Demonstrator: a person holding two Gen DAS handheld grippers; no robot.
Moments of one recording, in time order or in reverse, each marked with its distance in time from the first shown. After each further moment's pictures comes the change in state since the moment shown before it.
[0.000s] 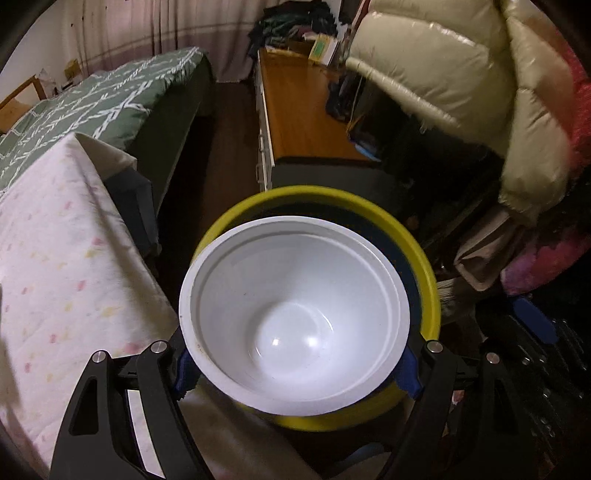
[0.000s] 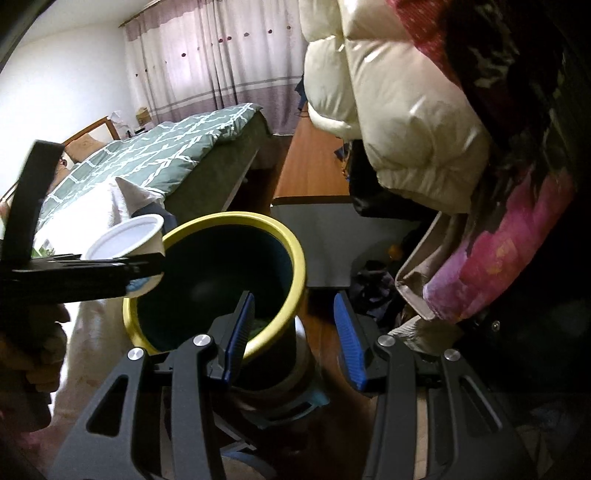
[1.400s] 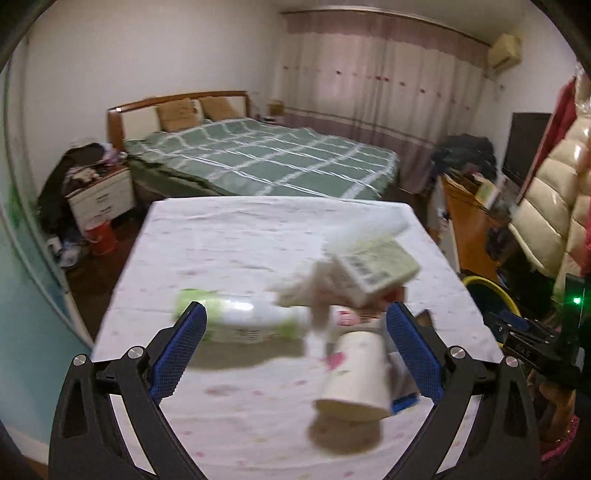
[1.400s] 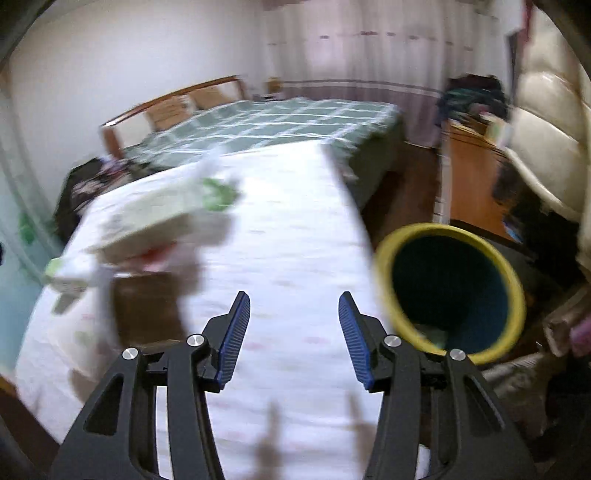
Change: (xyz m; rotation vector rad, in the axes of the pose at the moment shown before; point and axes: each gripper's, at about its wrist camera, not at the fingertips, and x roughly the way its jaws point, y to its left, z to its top) left arm -0.389 0.229 -0.288 -0.480 -0.430 0.498; right arm -0.057 0.236 -0.034 -0.345 0.042 0.400
